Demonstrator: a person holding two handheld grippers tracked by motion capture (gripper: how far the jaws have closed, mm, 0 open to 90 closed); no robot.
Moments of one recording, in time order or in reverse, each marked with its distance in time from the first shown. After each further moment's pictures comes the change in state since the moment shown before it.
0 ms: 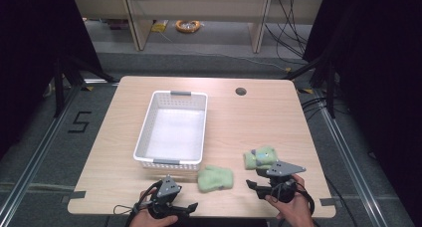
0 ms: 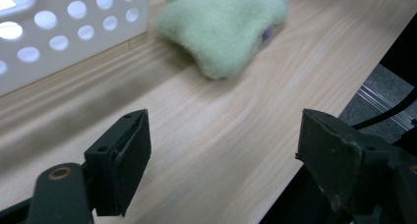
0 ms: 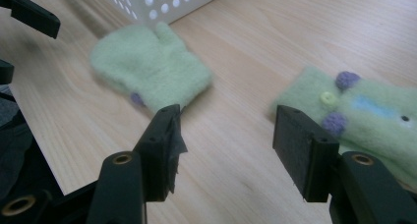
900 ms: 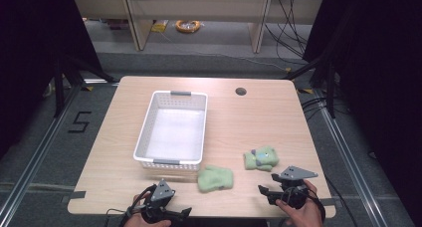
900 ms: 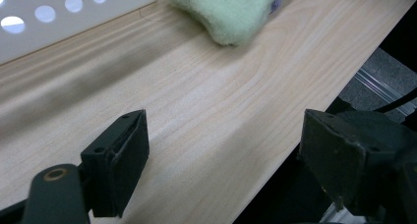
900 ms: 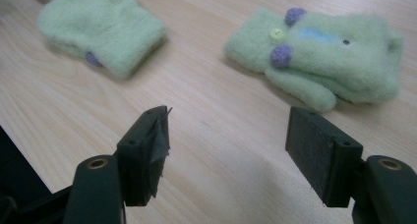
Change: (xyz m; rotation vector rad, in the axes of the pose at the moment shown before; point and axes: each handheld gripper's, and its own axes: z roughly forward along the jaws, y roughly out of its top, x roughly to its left) left arm 0.004 -0.017 -0.011 0.016 0.001 -0.021; right arm -0.014 -0.028 -0.019 0.068 -0.087 0.112
